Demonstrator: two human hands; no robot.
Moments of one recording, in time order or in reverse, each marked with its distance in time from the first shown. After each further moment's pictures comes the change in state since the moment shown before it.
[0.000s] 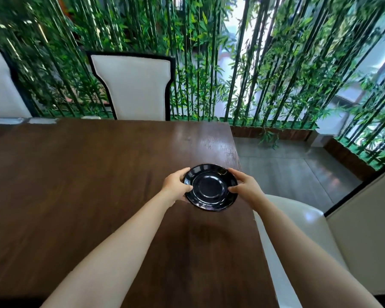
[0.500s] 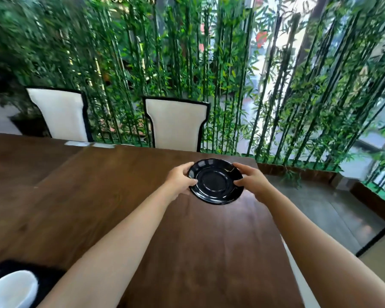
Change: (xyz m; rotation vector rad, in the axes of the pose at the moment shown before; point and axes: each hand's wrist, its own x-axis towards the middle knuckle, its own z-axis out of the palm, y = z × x) left_hand -0.114 0.064 -0.129 -0.005 0.130 0.220; right_hand -0.080 -0.151 0.049 0.024 -0.074 -0.185
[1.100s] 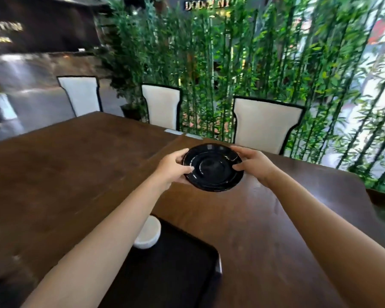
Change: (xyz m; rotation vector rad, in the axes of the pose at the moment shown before) left_hand -0.171 -0.031 -0.251 -0.111 0.368 -0.051; right_hand -0.066 -0.129 0.243 0.023 -0.446 -0.243
